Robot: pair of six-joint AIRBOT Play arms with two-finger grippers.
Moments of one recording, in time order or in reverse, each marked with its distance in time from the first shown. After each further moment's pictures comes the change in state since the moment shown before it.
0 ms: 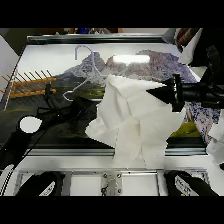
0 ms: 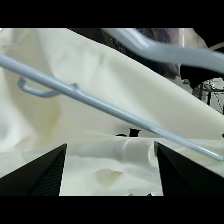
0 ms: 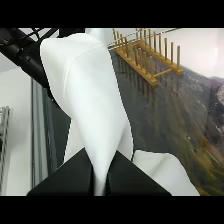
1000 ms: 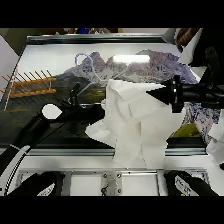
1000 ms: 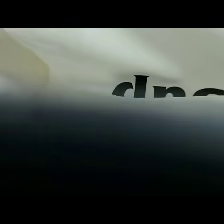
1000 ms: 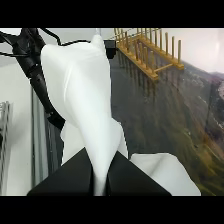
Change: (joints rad) left arm -0.142 -0.233 0.145 -0.008 -0.176 0.109; right arm 0.000 0.000 0.000 -0.011 0.003 0.000
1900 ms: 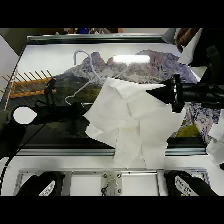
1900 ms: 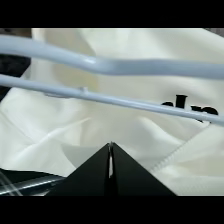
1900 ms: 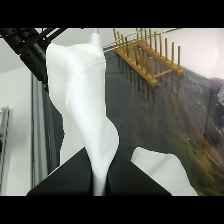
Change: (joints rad) left arm 0.241 0.192 -0.006 0.231 -0.147 -0.032; right arm 0.000 0.011 0.000 0.014 -0.019 0.008
